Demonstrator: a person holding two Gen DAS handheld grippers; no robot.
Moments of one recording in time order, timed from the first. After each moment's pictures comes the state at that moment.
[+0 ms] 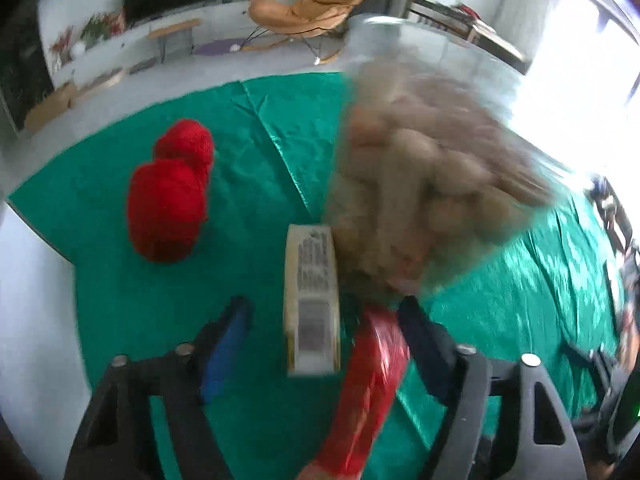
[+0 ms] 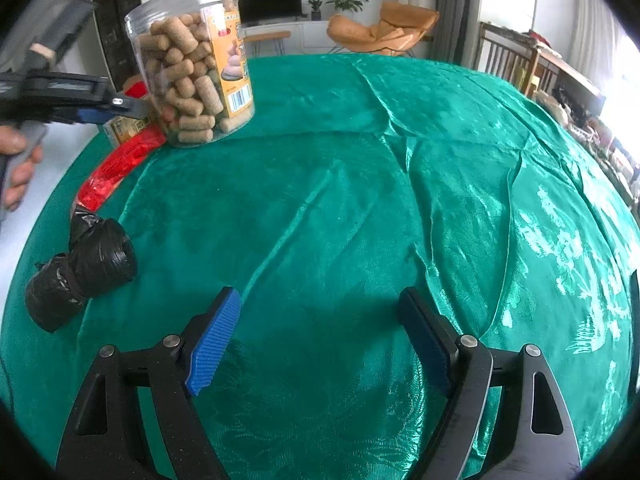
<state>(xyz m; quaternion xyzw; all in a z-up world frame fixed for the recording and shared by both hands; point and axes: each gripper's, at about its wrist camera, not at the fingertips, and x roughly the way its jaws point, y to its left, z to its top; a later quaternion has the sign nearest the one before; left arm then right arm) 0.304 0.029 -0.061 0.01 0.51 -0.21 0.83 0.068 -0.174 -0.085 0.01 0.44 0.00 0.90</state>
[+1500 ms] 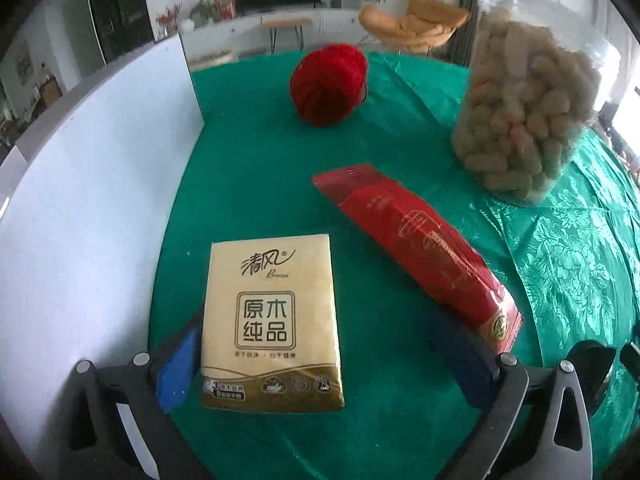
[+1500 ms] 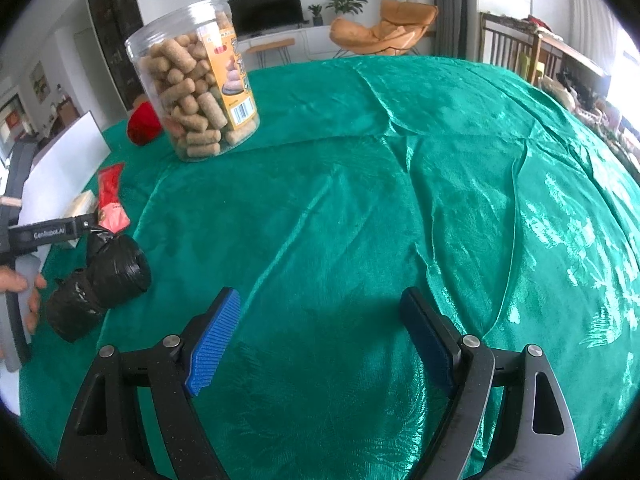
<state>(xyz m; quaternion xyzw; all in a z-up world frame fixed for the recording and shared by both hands) 0.164 0.113 -0.089 0.01 0.47 -0.02 0.88 0.061 -0.188 -0.081 0.05 0.43 0.02 0.90</state>
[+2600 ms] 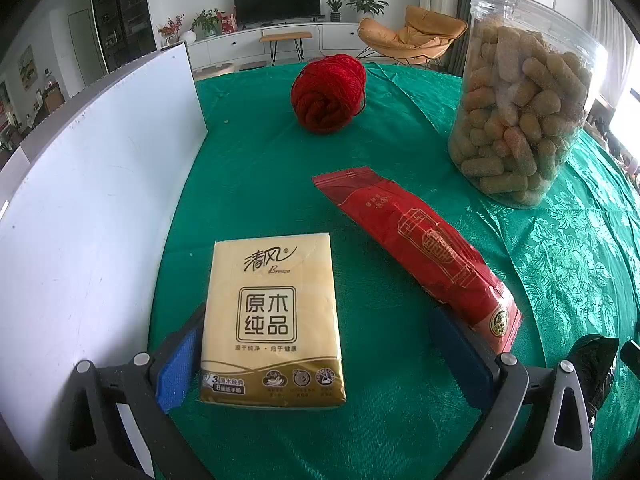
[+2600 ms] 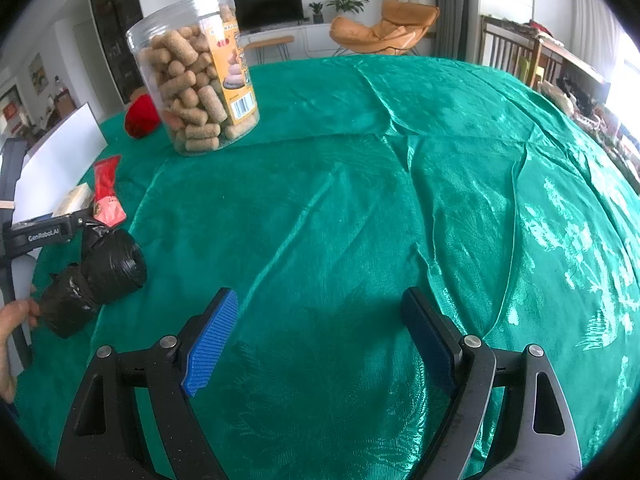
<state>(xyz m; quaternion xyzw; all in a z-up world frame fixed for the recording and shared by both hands) 0.148 0.118 -0.088 0.01 0.46 -0.02 0.89 0.061 -0.186 -0.082 0.03 0.43 0.02 0.90</state>
